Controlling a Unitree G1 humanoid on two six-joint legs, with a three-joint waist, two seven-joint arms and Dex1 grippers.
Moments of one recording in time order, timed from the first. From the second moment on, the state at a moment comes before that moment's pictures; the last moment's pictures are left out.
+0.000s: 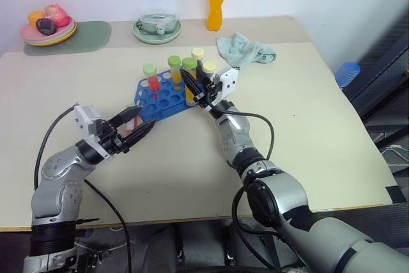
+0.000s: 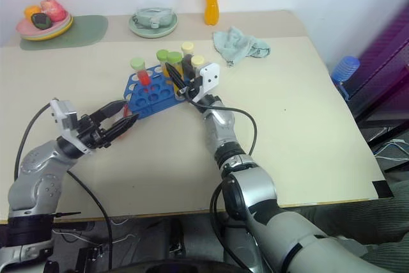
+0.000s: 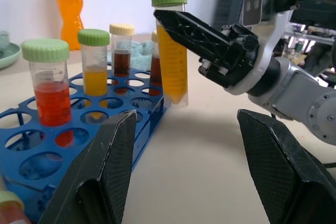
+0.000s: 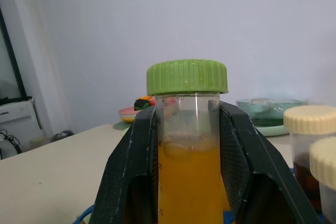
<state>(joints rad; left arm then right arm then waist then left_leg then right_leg) -0.11 0.49 0.29 -0.13 -0.60 0.21 -0.94 -0.99 0.16 -0.13 1.16 0.27 -0.65 0.72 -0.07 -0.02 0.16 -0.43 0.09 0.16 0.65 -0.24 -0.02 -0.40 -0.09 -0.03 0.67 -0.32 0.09</state>
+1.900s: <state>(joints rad) -0.15 0.48 0.13 -0.17 -0.56 0.21 -0.94 -0.90 -0.99 0.67 -0.05 0.16 1.24 1.20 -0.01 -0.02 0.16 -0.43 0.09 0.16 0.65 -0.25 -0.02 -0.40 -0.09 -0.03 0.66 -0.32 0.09</state>
